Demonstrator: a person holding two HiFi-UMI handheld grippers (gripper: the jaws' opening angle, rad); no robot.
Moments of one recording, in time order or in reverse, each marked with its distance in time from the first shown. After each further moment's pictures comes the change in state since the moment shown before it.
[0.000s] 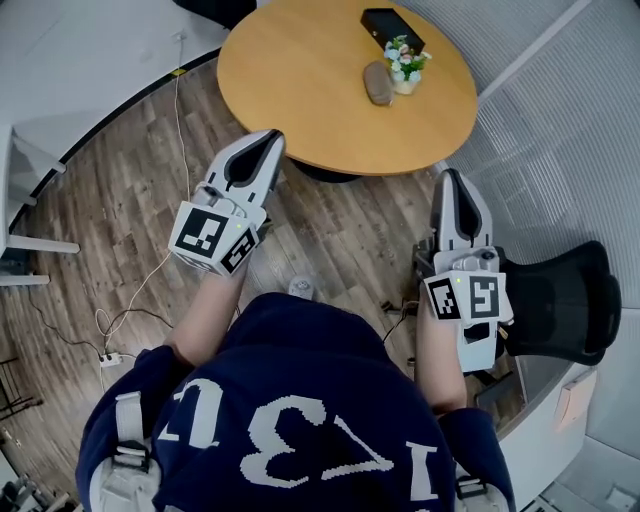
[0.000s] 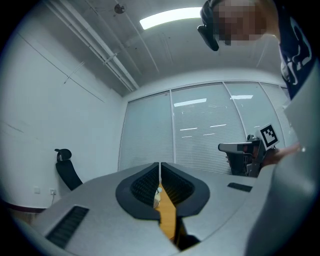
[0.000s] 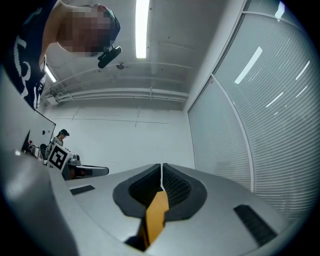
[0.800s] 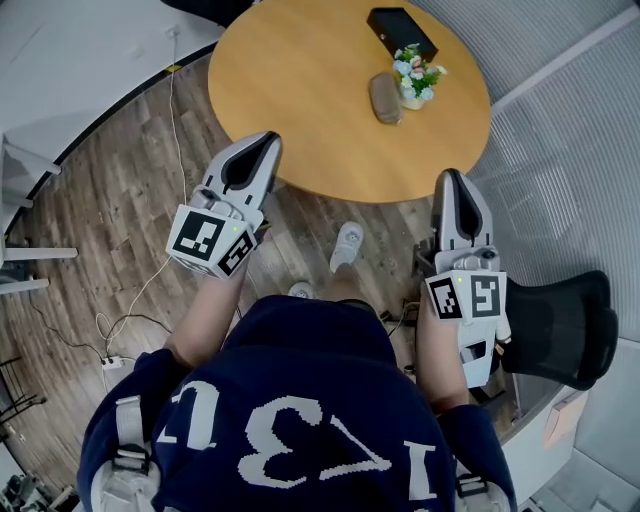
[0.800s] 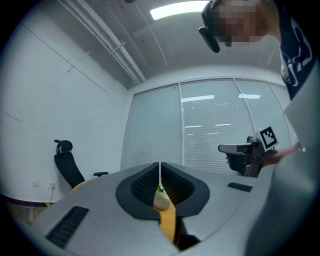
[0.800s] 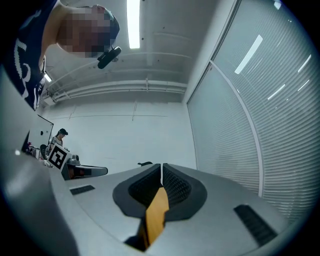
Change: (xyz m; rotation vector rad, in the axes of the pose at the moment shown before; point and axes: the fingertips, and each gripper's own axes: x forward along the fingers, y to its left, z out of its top) left arm 0.084 0.072 -0.039 -0.048 0.047 0.029; right arm 0.103 -0.052 -0.048 0.030 0.057 0.015
